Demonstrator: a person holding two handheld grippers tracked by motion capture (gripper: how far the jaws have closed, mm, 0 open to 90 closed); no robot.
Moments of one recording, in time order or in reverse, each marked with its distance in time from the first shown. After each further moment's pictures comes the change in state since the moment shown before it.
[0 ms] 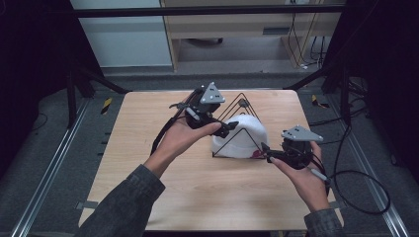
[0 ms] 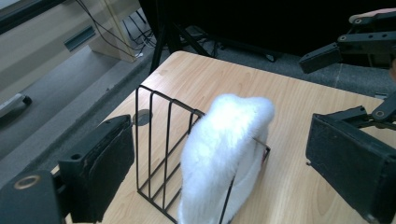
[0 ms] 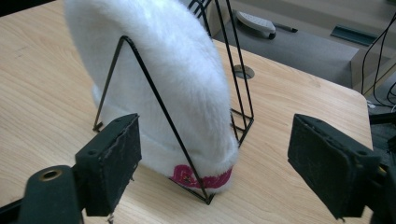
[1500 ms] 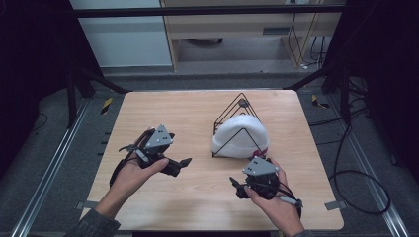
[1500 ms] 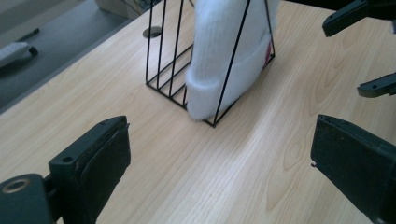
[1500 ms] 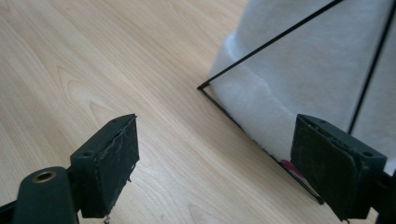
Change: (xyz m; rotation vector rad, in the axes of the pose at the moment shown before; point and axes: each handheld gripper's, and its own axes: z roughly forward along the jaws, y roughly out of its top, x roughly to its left) left arm -0.003 -0.137 -0.071 0.076 0.036 -0.087; right arm 0.097 -0.035 0.009 0.062 0.197 -0.220
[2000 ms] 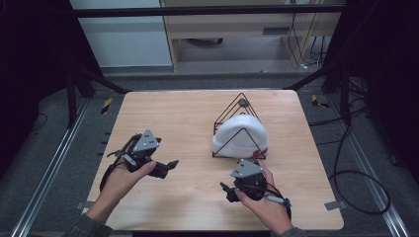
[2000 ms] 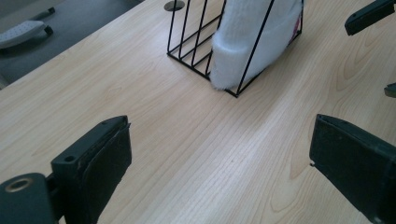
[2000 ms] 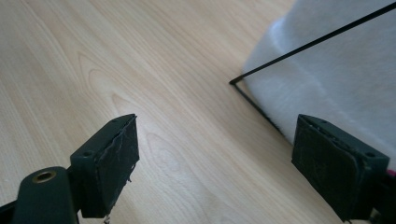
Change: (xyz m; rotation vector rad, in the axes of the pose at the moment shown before) left arm 0.017 -0.035 -0.008 0.033 0.046 -0.045; right arm 0.018 0.000 0.027 0.047 0.075 -0.025
